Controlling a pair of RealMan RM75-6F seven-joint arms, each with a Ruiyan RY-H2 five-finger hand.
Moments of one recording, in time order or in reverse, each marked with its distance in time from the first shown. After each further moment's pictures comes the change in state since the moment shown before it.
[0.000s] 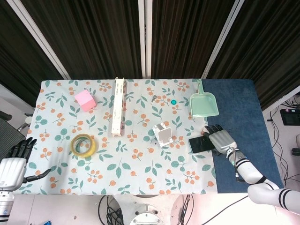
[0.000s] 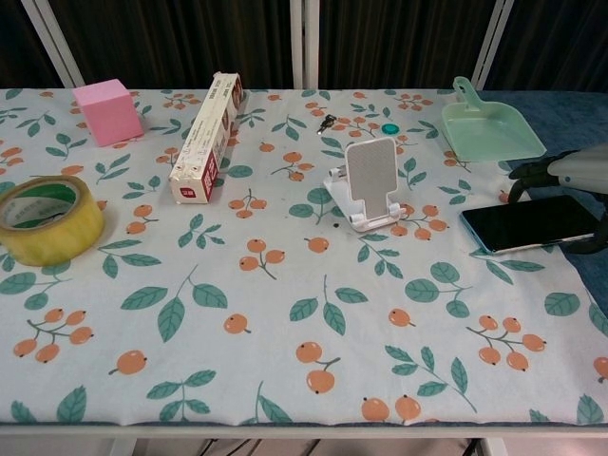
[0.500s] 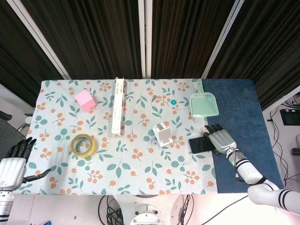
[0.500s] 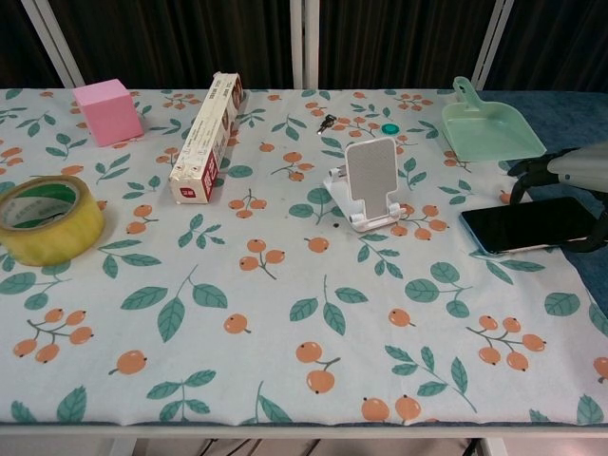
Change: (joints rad) left arm 0.000 0.001 -0.001 0.003 -0.002 -0.001 -0.005; right arm -0.012 -0.012 0.003 0.015 -0.046 0.033 0.050
